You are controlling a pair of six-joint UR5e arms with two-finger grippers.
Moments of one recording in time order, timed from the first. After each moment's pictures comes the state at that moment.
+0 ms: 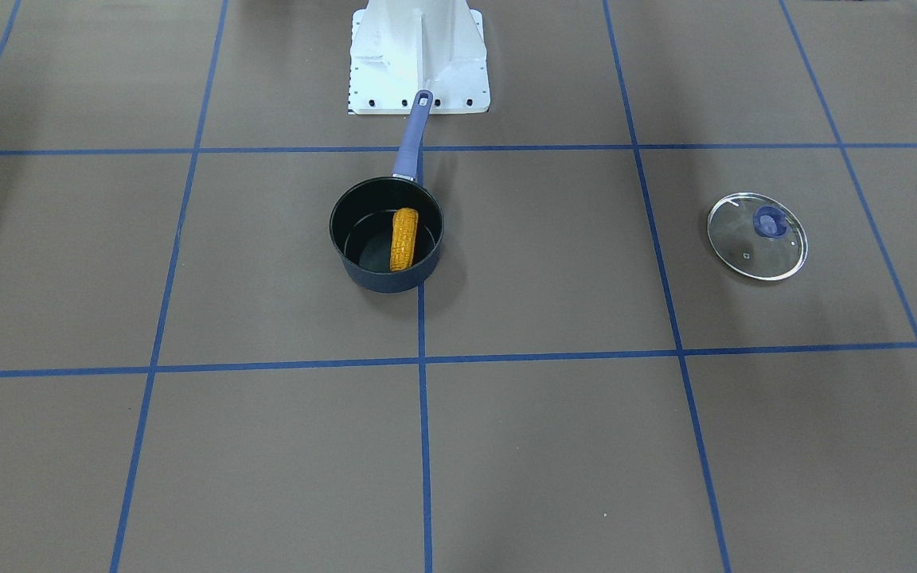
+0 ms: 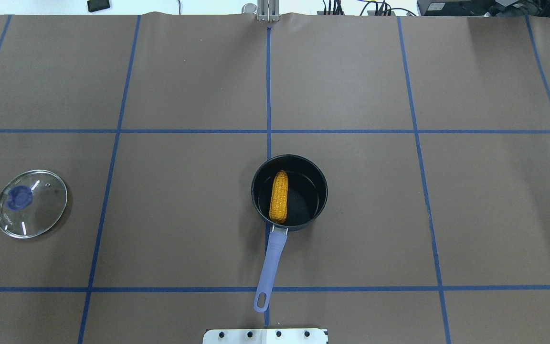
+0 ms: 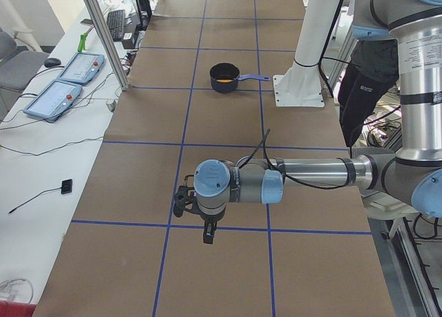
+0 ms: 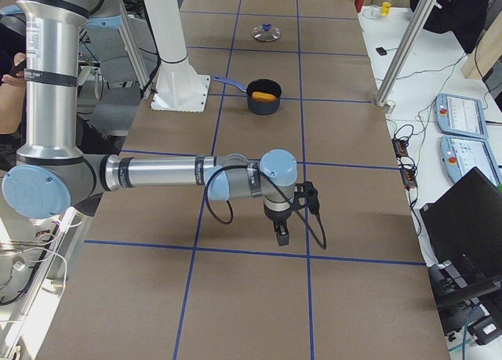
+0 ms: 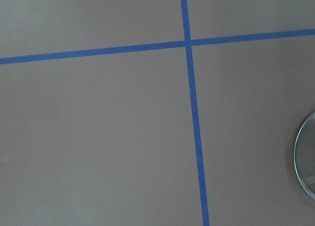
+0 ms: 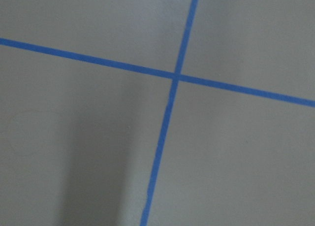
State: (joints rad) left arm -1.63 -1.39 -1.73 -1.61 -2.38 0.13; right arm 1.60 -1.74 1.68 -1.48 2.33 -0.11
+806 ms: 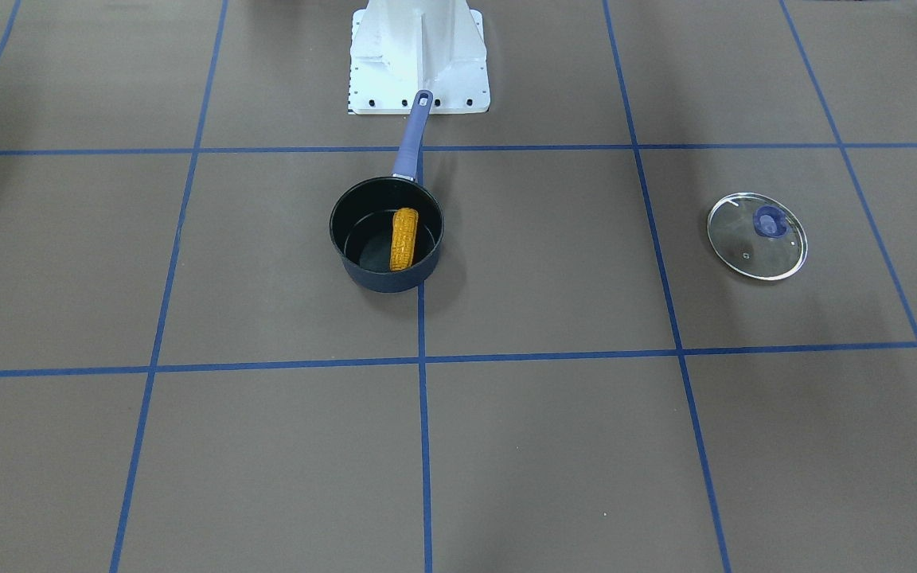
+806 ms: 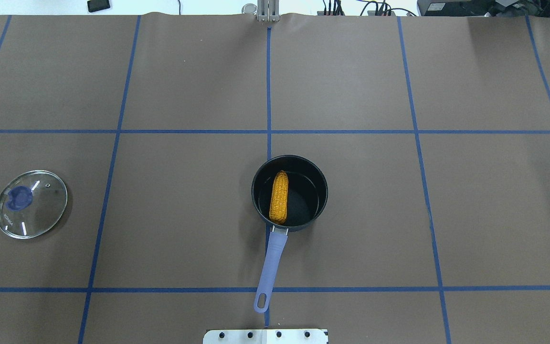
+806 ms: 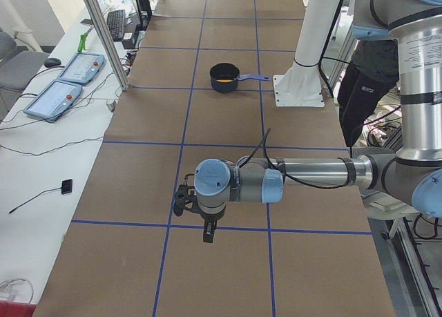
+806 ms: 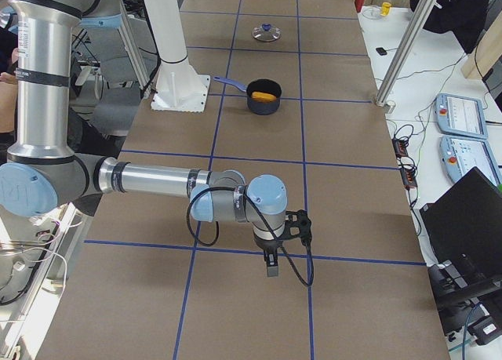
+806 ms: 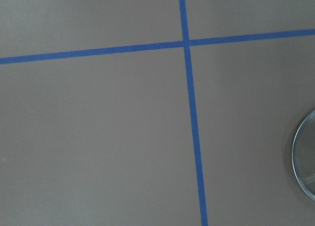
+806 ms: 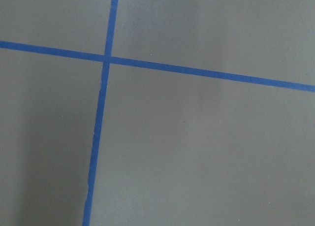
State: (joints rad) left arm -1.63 -1.39 -1.73 -1.61 -2.39 0.13; right arm 1.61 -1.69 1.66 -1.47 2.27 -0.12
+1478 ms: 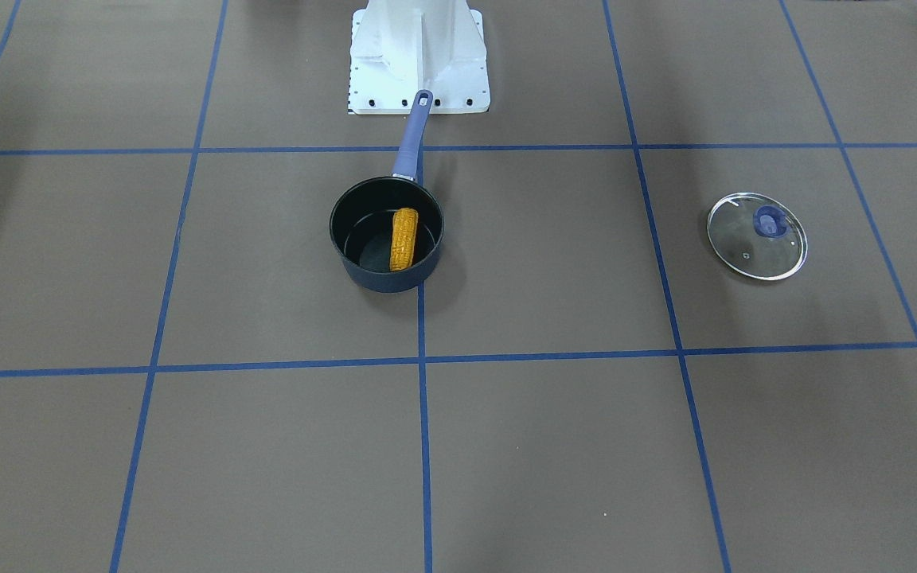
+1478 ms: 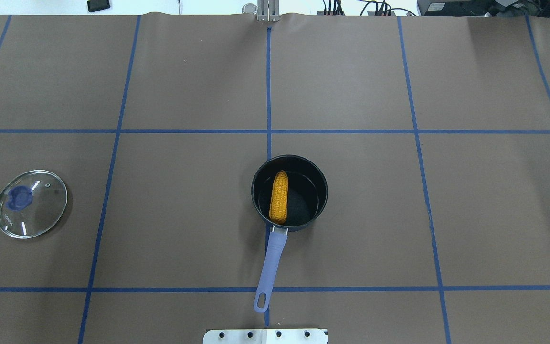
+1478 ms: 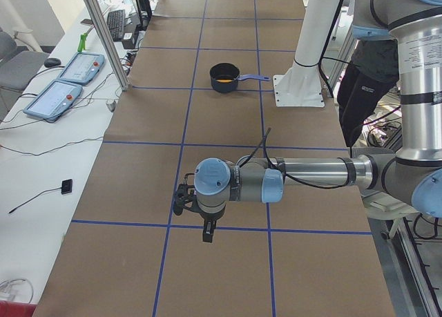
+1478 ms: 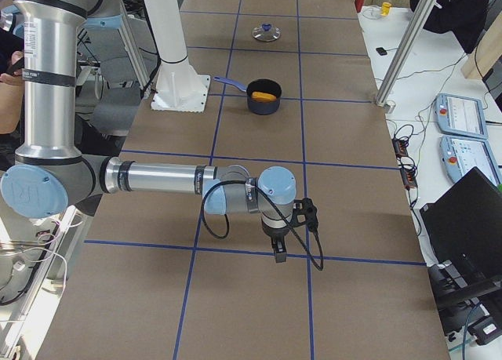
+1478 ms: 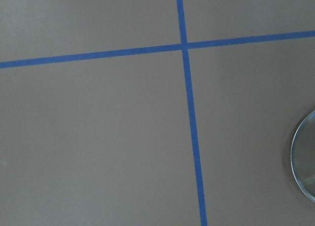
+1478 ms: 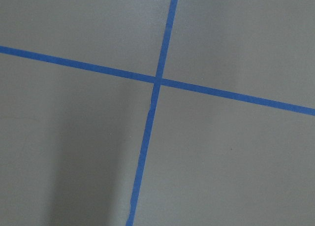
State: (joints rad) left arm -1.63 -1.39 -1.73 -1.61 -2.39 0.13; right arm 1.56 -1.67 1.66 -1.46 2.31 -0.12
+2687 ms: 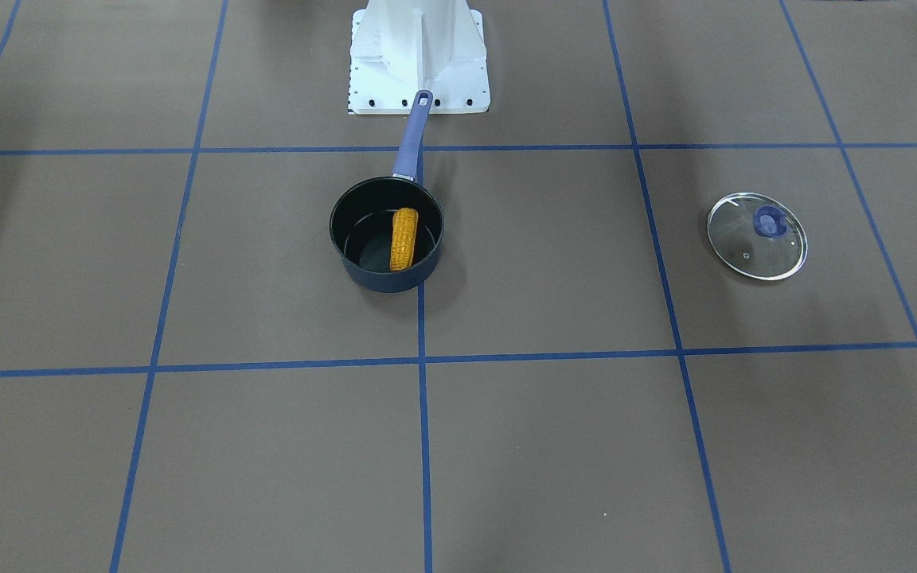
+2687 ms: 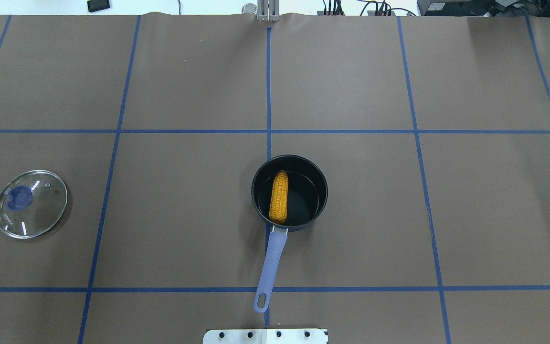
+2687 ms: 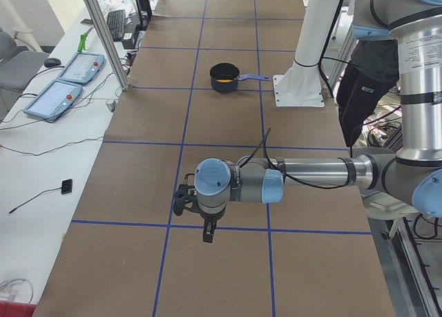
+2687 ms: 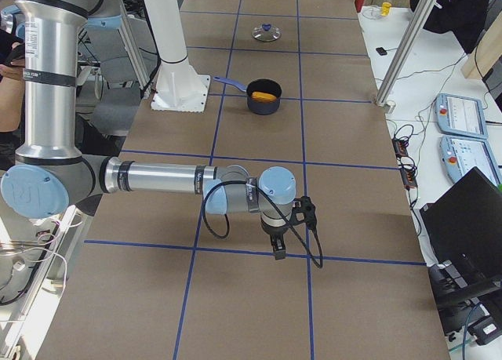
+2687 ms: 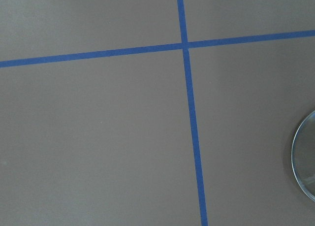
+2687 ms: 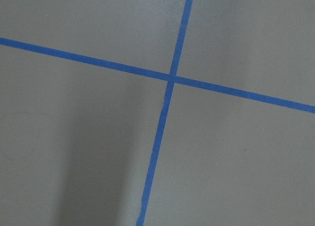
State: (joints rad) left arm -1.63 -1.39 -1.73 -1.62 -2.39 0.13; right arm 1.54 -1.67 1.66 -1.46 2.33 -0.12
